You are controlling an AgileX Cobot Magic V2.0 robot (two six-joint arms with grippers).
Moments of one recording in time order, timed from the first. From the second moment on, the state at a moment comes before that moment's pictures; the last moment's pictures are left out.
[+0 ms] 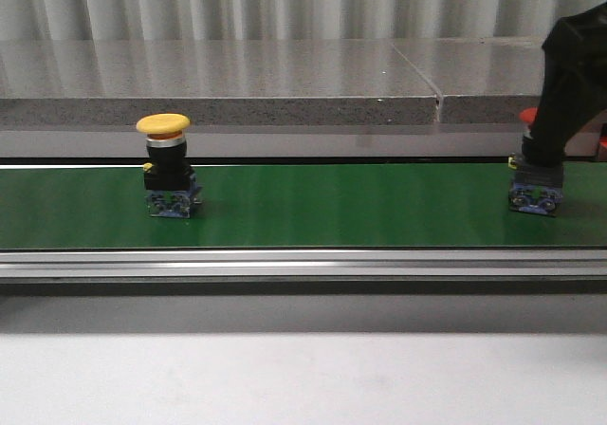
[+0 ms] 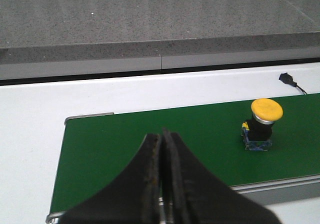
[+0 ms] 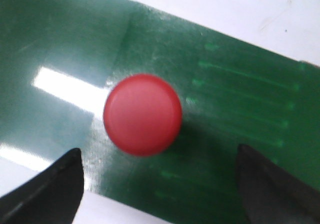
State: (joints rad) left arm -0.01 0.48 -0.59 -0.36 0.57 0.33; right arm 0.18 1.38 -0.96 0.08 0.65 -0.12
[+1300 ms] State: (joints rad) left arm -0.01 0.48 -0.59 -0.36 0.57 0.33; right arm -0.42 1.82 -1.73 0.08 0.87 -0.12
